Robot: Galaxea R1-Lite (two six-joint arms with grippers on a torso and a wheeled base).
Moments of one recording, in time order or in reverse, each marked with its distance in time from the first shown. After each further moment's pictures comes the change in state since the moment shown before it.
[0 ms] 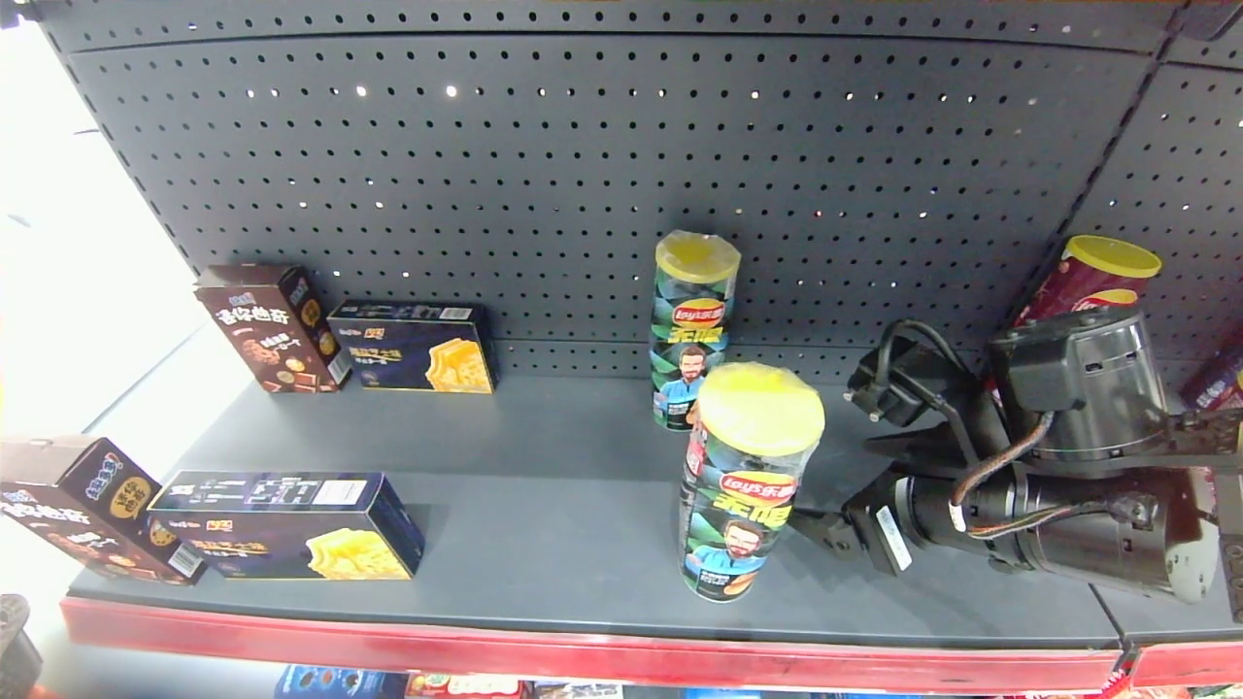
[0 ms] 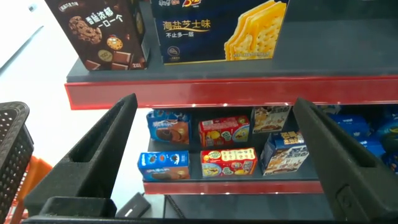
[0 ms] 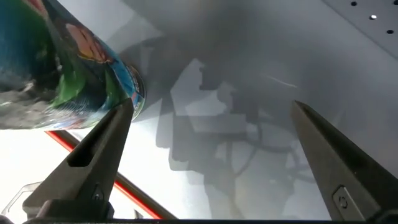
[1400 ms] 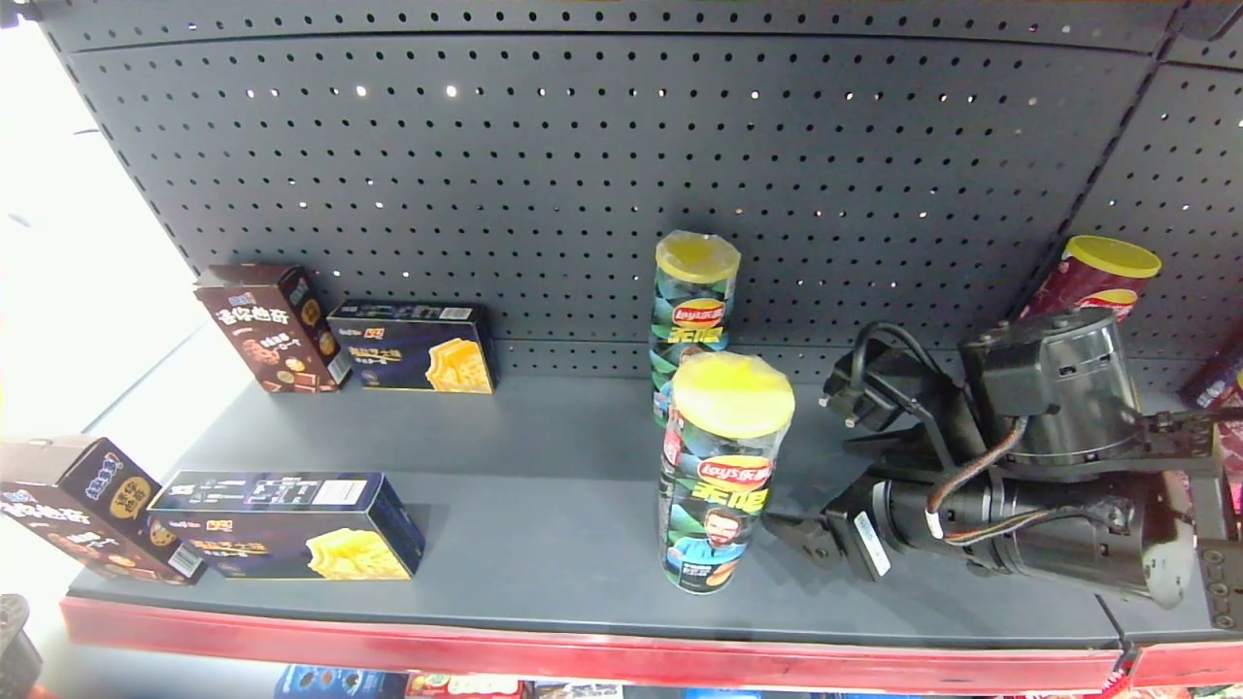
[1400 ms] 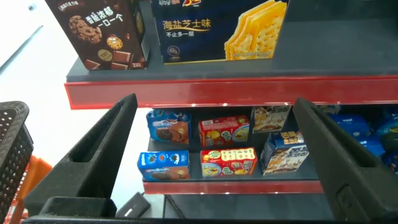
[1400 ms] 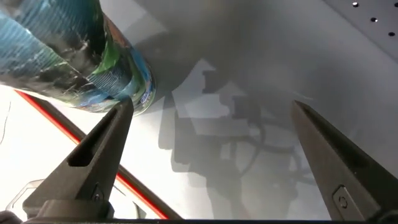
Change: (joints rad) left arm 0.000 0.001 0.000 0.001 0.000 -0.001; right arm 0.042 0.024 -0.024 0.000 0.000 0.000
